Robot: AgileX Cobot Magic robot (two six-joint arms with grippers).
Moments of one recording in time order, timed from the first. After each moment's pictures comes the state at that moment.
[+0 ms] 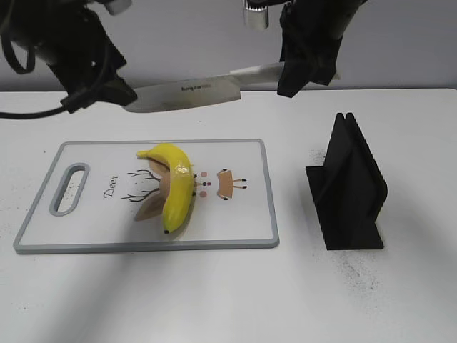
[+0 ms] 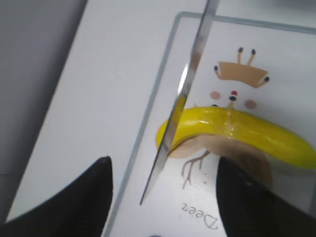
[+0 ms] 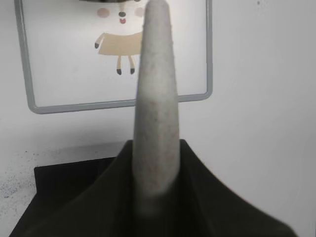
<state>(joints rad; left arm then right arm) -0.31 1.61 -1.29 -0.38 0.70 1.20 0.45 2.01 -1.90 0.23 1.21 -1.12</state>
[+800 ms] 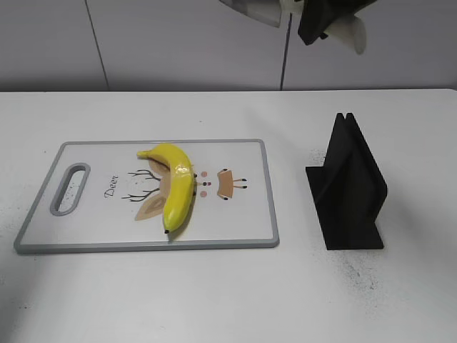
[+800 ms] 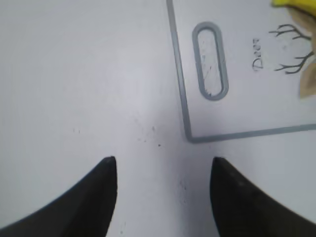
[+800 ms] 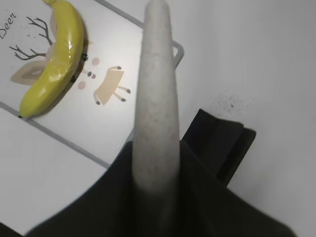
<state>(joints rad) 0.08 1.38 -1.25 -0.10 1.20 0.26 0.45 1.84 -1.87 0.14 1.22 -0.10</state>
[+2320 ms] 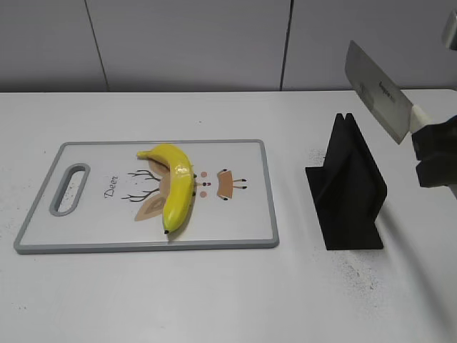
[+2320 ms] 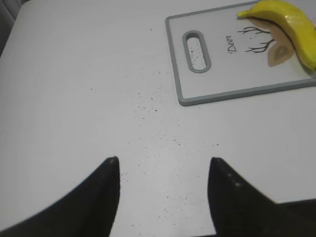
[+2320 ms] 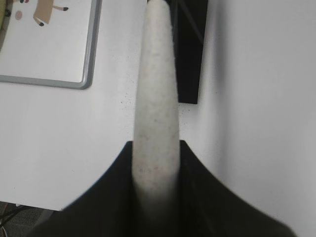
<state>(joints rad) 0.04 0.01 -0.52 -0.07 1.22 0.24 0.45 1.14 -0.87 0.01 0.86 0.37</state>
